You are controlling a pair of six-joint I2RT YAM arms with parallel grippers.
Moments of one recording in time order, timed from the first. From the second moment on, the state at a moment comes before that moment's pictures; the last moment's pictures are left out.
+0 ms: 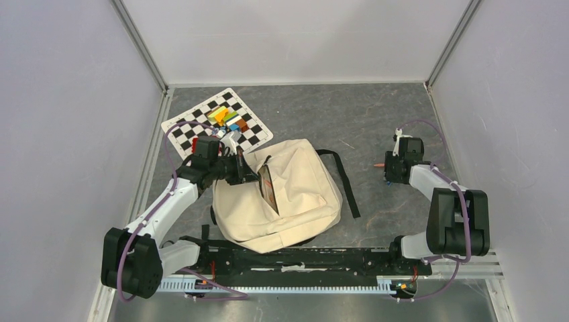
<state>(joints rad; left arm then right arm) -0.25 1.13 0.69 -0.33 0.59 -0.45 -0.08 1.41 0.65 -0.24 0.05 0.05</state>
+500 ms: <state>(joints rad) -0.25 1.13 0.69 -0.33 0.59 -0.45 -0.08 1.39 0.65 -0.24 0.05 0.03</state>
